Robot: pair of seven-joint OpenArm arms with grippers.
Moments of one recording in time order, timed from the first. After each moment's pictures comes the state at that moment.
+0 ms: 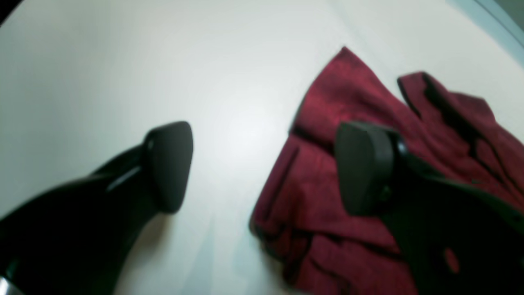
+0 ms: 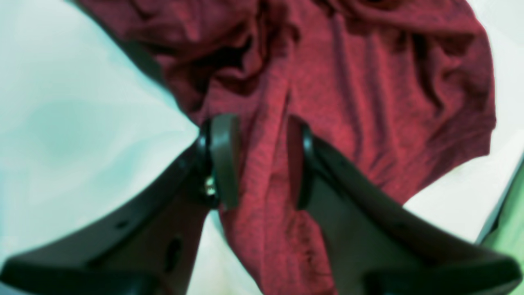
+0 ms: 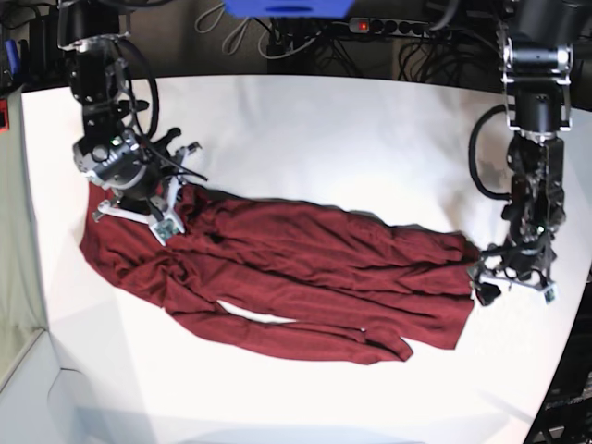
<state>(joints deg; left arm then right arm) -15.2 -22.7 -2.3 63.1 -37.6 4.4 20.2 -5.4 13.5 -1.8 101.1 -1.3 25.7 -53.3</state>
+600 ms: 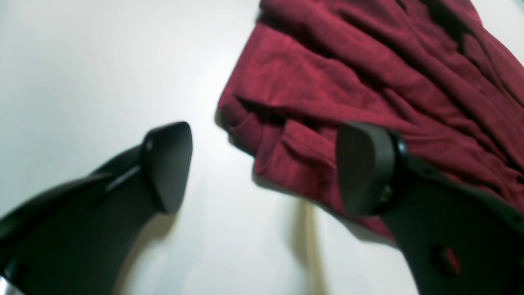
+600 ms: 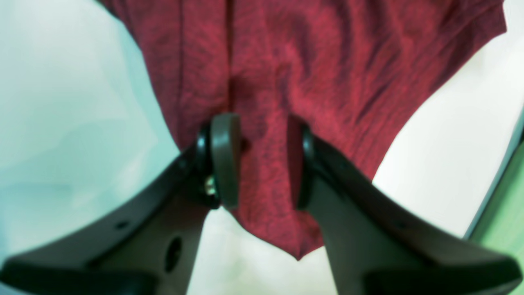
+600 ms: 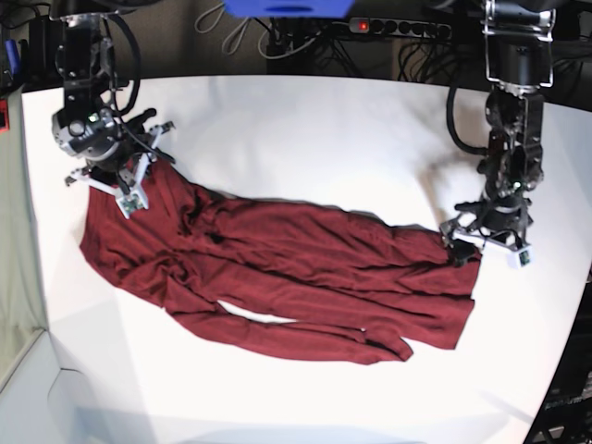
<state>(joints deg) -4.7 -19.8 -1.8 71.8 -37.1 4.2 20.2 -12.2 13.2 6.9 101.3 -1.4 25.7 -52.7</state>
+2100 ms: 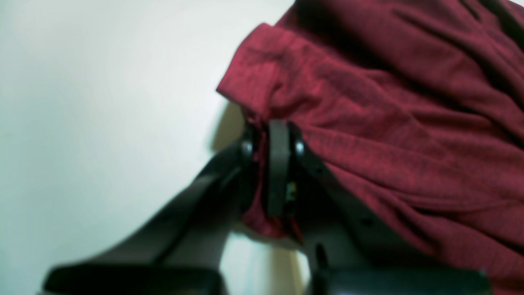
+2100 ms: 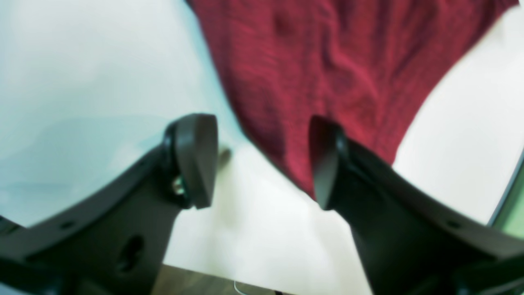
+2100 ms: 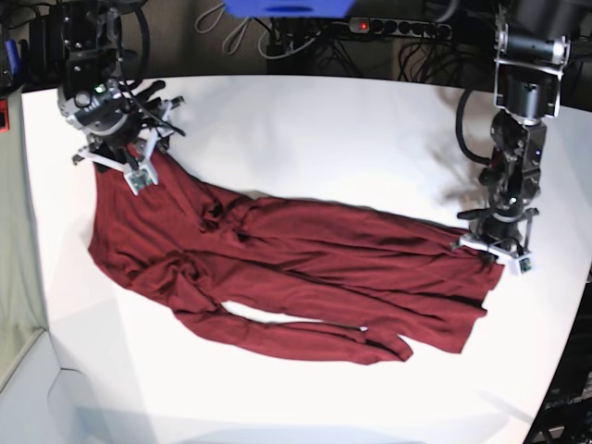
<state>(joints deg) -13.4 -23.0 6.6 52.4 -37.3 3.5 7.9 -18.8 11.5 6.5 107.4 -1.3 25.8 -52.5</state>
